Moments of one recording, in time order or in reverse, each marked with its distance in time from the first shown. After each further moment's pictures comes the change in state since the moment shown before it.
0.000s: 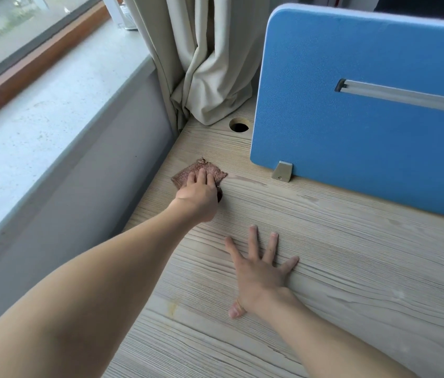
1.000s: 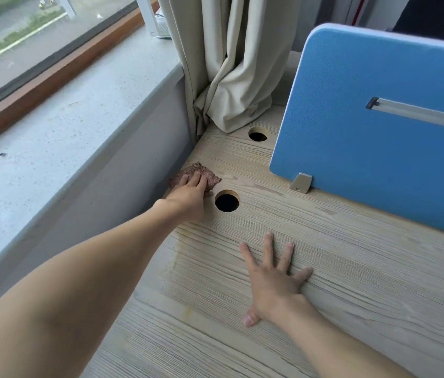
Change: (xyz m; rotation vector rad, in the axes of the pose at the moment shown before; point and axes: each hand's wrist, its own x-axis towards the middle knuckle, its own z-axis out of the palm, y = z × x) left_hand 0.015 -0.075 0.012 -0.169 0.006 0.016; right_hand 0.002 -0.006 -0.003 -0.016 -0.011 0.007
